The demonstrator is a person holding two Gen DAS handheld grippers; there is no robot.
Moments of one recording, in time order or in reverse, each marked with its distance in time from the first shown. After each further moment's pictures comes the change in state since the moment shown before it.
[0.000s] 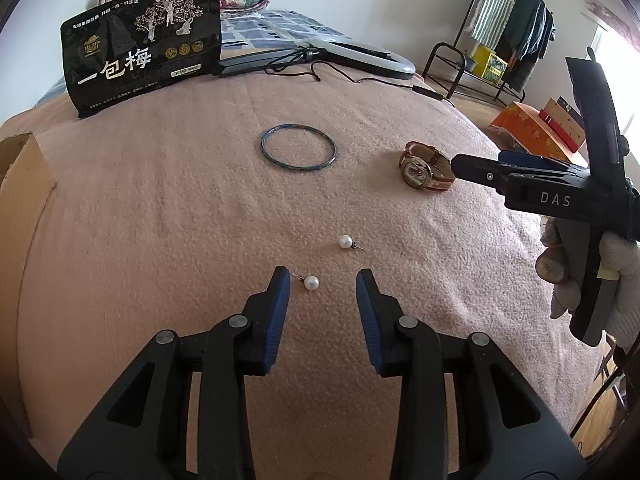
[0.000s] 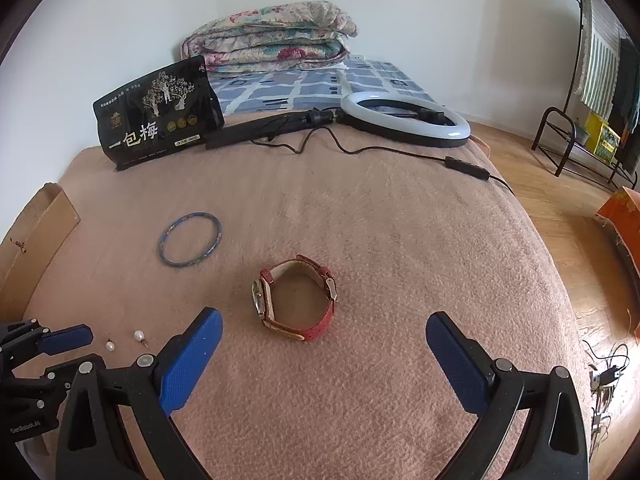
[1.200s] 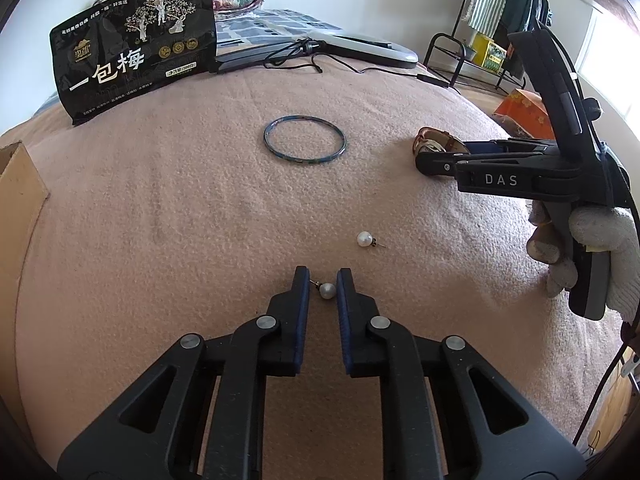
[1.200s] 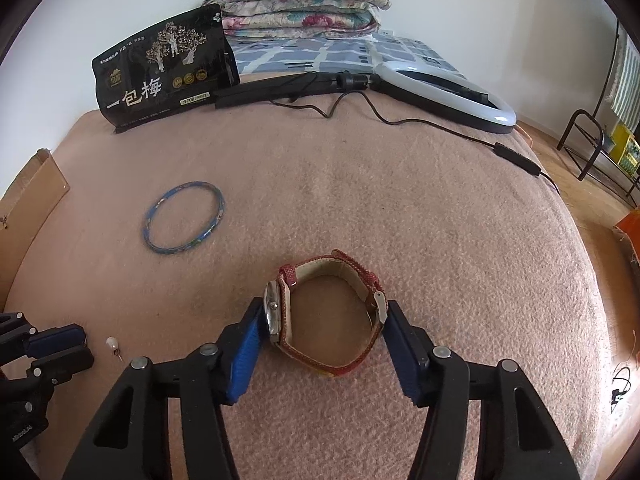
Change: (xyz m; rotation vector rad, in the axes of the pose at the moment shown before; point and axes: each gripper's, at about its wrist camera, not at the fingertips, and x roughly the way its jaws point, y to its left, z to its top) left arm 0.017 0.005 -0.002 0.050 0.006 0.024; right arm 0.054 0.018 0.009 -0.069 0.093 0.038
